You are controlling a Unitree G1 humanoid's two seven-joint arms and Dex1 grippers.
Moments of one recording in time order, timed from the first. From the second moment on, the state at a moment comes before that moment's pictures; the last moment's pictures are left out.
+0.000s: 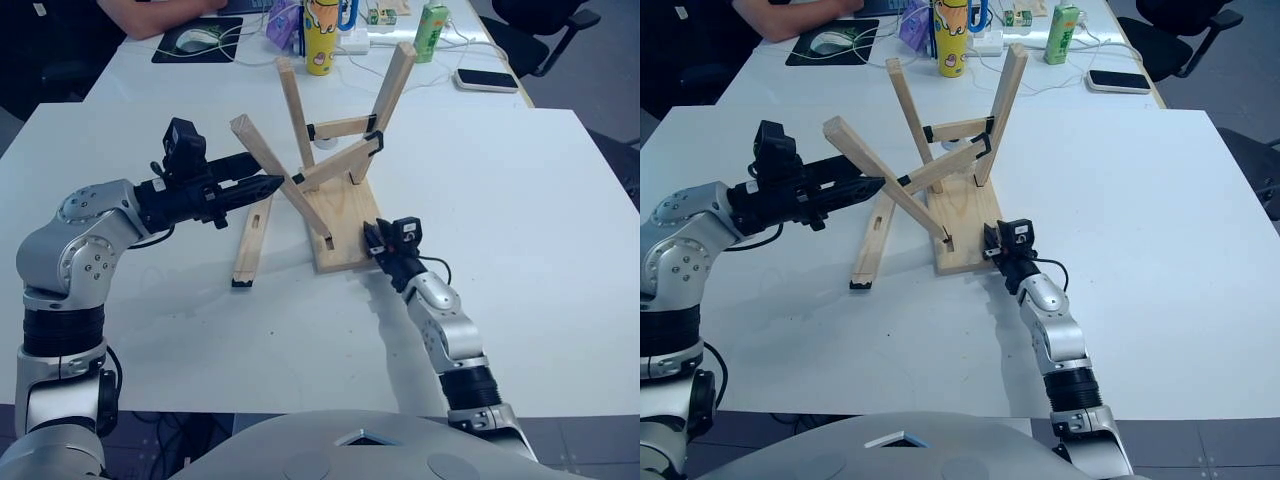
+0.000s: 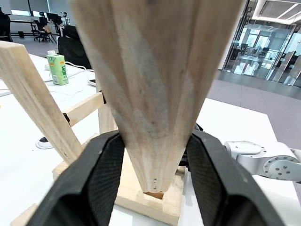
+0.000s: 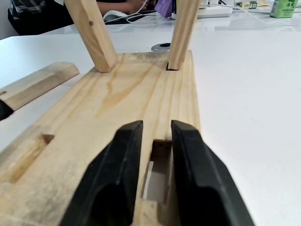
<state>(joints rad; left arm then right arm) -0.36 0.65 0.09 -0.22 -0.74 0.68 -0.92 -0.05 -0.11 0.13 0.05 0.19 0.20 0.20</state>
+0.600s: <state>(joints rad) -0.36 0.64 0.03 -0.20 -0.66 0.63 -0.95 -0.10 -0.08 0.17 0.09 0.13 0.19 0.26</state>
